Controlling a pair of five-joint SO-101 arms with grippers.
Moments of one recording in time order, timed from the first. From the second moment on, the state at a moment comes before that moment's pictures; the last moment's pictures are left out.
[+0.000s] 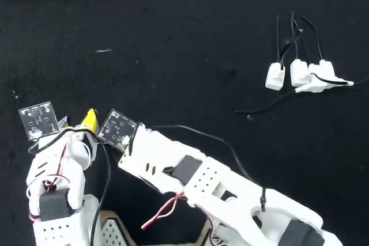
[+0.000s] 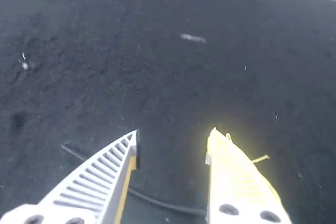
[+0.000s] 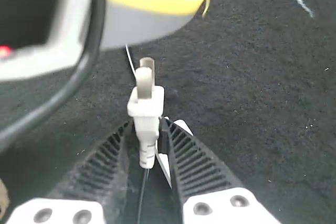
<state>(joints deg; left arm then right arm) -13.5 -103.8 82.0 58.9 4.9 -53.8 -34.9 65.4 19.9 12.1</state>
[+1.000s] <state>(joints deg) -9.9 -104.3 86.2 54.6 -0.4 -54.1 -40.7 68.9 19.9 5.7</state>
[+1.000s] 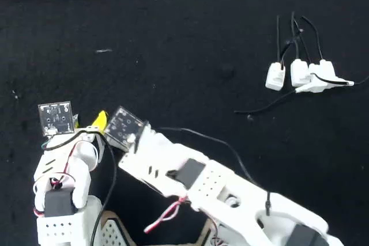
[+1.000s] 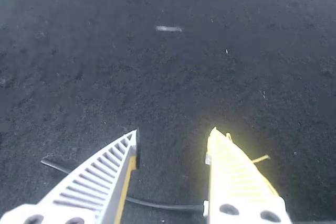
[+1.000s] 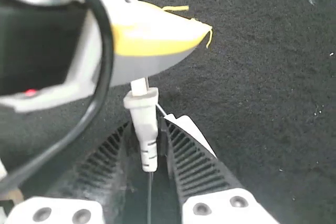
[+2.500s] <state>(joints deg) -10.2 -104.4 88.1 53.0 -1.8 -54.1 -52.0 76.4 15.2 1.9</state>
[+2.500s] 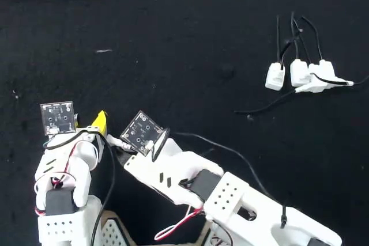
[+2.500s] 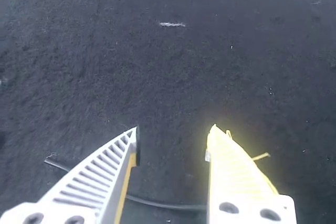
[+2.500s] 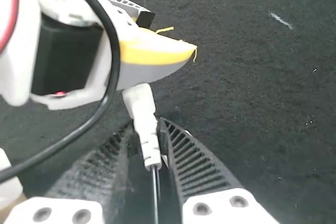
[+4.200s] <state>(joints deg) -10.2 -104.4 88.7 52.6 -1.9 -54.1 -59.5 78.1 17.0 1.9</state>
